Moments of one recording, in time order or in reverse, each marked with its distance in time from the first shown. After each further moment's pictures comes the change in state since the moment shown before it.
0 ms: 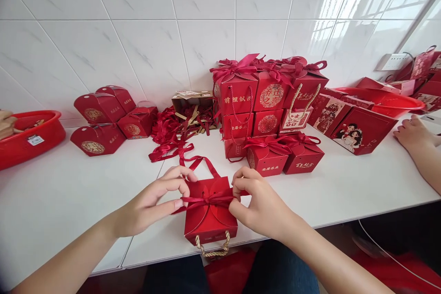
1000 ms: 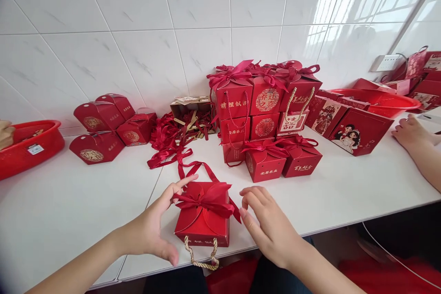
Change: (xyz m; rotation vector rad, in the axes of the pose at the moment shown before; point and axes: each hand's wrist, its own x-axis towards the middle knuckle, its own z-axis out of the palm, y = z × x) left_hand -0.015 -0.037 0.023 -0.200 -0.071 -0.150; right_hand -0.037 0.037 0.016 -0.197 -0.004 -0.056
